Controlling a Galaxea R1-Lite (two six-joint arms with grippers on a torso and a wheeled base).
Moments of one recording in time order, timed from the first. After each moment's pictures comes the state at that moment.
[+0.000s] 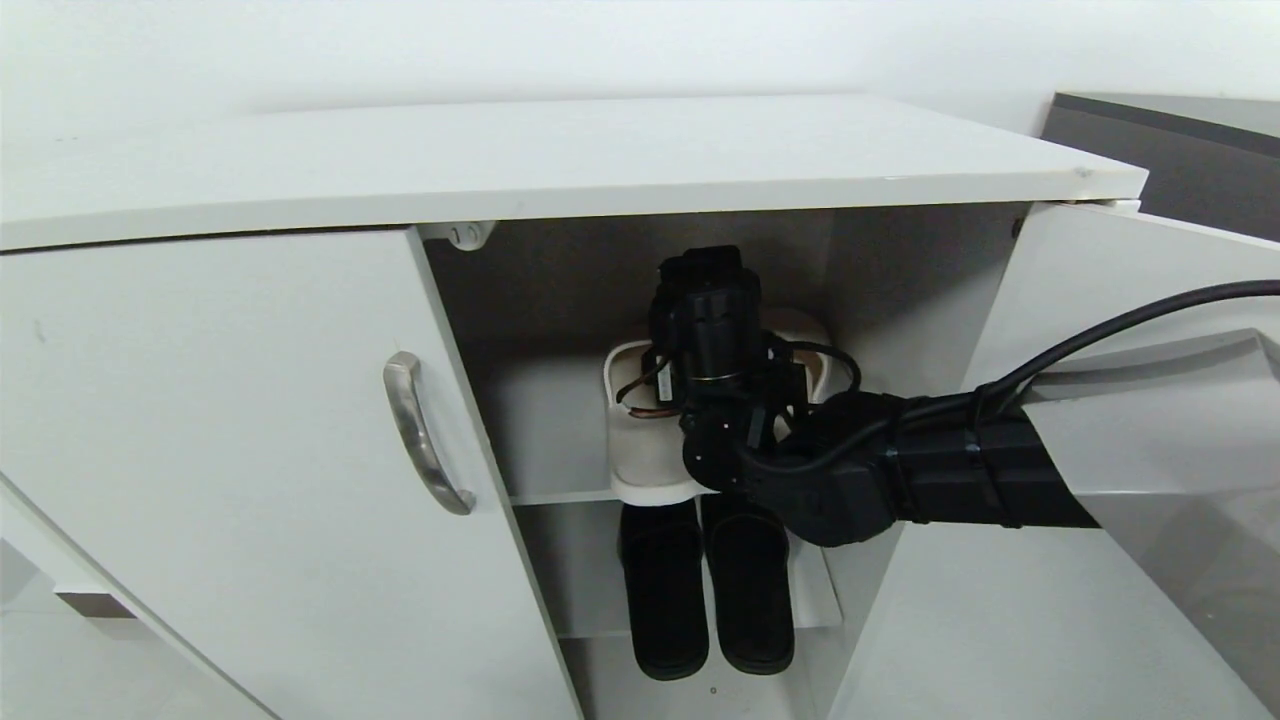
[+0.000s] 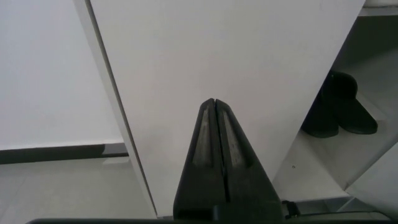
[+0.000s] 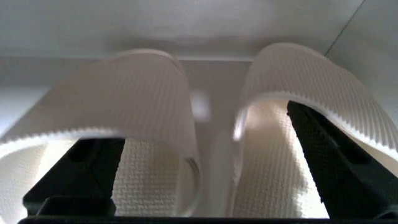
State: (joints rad) left arm 0.00 0.00 0.00 0.00 -0.02 0.00; right arm 0.89 2.22 -1.70 -0.38 -0.86 0.09
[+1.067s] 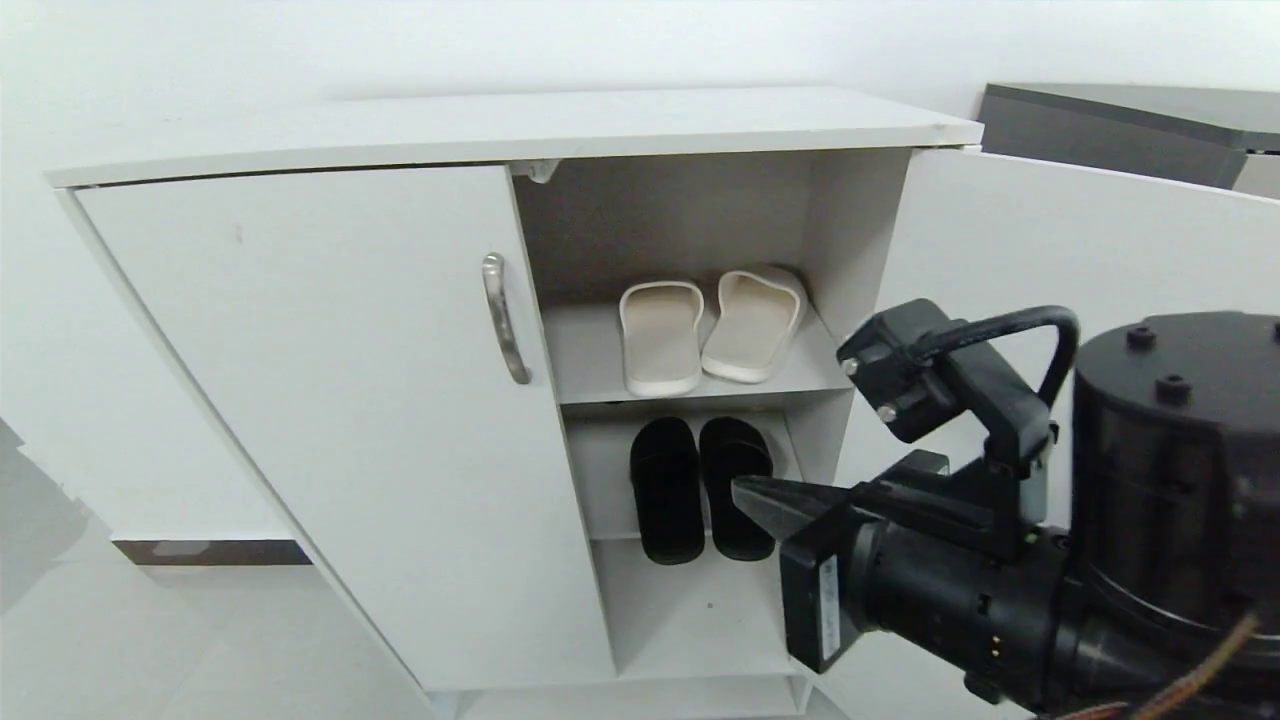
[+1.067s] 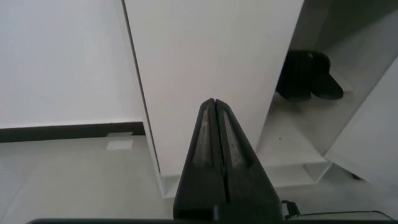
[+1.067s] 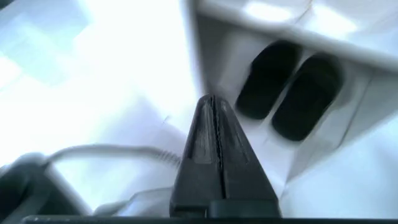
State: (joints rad) left arm 0.00 0.00 0.00 0.00 -0.02 0.00; right arm 1.10 1.52 -0.90 -0.37 -0.34 0.20
